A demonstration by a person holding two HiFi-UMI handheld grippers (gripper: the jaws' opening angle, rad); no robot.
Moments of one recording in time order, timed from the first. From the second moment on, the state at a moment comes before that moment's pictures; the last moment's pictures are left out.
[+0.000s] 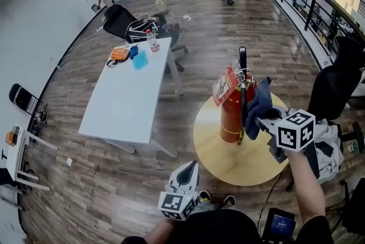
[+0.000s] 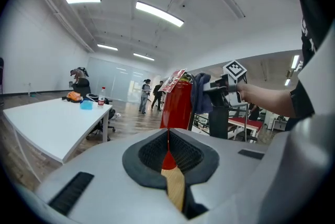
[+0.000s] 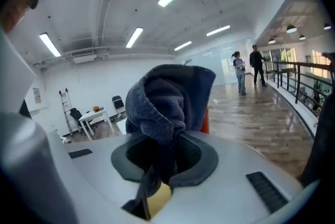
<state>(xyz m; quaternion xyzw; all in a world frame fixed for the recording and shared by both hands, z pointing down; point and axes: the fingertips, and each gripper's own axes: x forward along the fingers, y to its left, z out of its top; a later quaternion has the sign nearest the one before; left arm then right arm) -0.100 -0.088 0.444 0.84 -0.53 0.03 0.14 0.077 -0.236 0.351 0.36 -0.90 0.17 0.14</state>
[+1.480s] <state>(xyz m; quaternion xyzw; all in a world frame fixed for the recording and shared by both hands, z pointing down) -0.097 -0.092 0.452 0.84 -0.52 0.03 0.15 0.047 -0.200 0.357 0.31 -0.91 0.24 0.15</state>
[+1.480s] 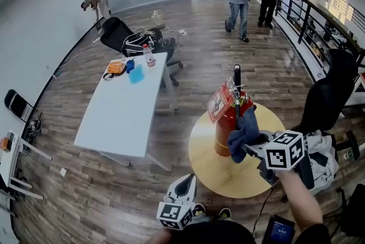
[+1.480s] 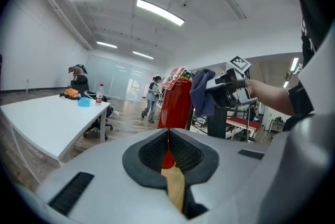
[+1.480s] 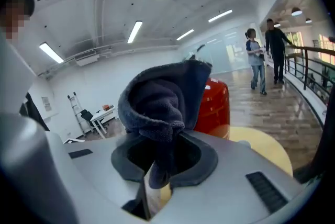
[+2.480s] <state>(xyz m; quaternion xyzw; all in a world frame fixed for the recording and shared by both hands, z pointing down) -0.116 -0.091 0.455 0.83 -0.54 0.02 0.16 0.036 -0.216 0.254 0.38 -0.92 0.03 0.08</state>
